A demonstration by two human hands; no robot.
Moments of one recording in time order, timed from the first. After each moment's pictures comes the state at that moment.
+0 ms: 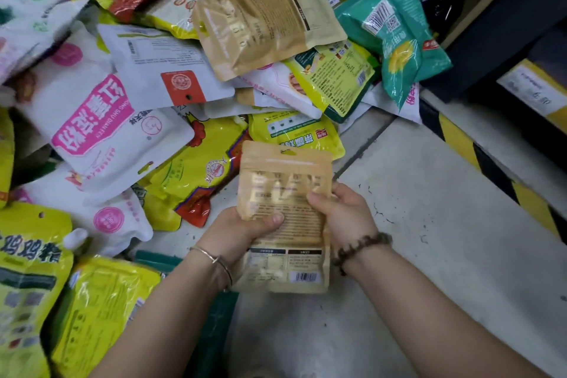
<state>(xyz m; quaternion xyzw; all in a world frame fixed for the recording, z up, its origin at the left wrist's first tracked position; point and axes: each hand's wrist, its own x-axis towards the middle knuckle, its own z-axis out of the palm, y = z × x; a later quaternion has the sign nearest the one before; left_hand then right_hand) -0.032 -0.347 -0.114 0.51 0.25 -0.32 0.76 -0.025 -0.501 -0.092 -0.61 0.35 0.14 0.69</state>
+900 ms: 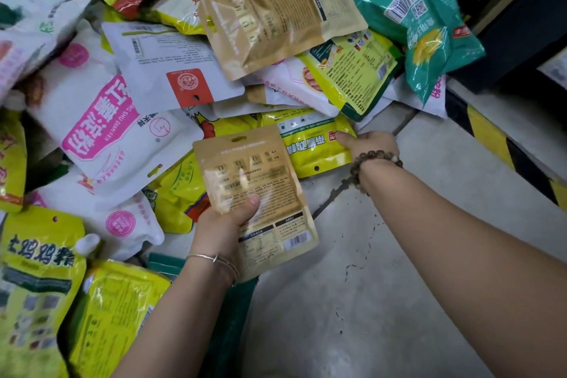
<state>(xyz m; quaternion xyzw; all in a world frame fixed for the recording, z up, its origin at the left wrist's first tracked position) -0.020 -0.335 -0.127 0.52 0.38 -0.16 0.74 0.087 -0.544 -0.137 -0.83 0.38 0.12 0.37</state>
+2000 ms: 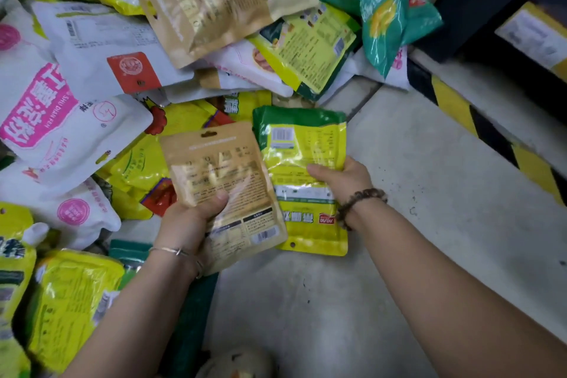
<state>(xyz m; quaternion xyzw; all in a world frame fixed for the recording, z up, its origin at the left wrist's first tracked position) -0.036 -0.346 -0.128 0.56 0.38 -0.17 0.71 -0.008 -0.557 -0.142 -0.70 0.37 0.15 0.59</state>
